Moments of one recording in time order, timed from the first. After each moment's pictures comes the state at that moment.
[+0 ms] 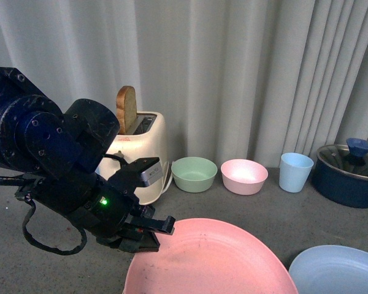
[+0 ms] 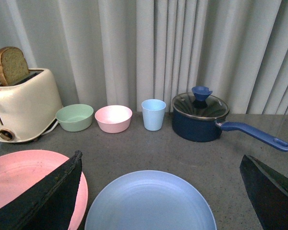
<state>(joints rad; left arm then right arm) -0.28 2.09 1.27 -0.19 0.39 0.10 0.00 0.00 0.01 0.00 0.00 0.00</state>
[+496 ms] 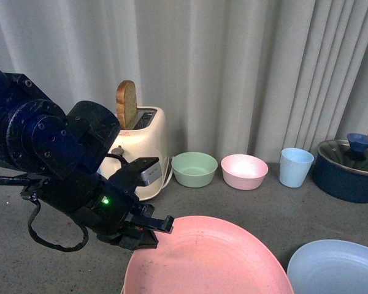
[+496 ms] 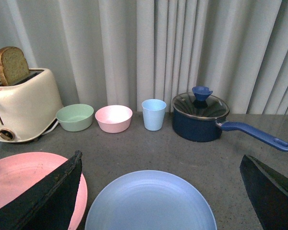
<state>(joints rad) -0.27 2.13 1.29 -0.18 0.37 0.12 0.00 0.00 0.01 0.00 0.00 0.00</state>
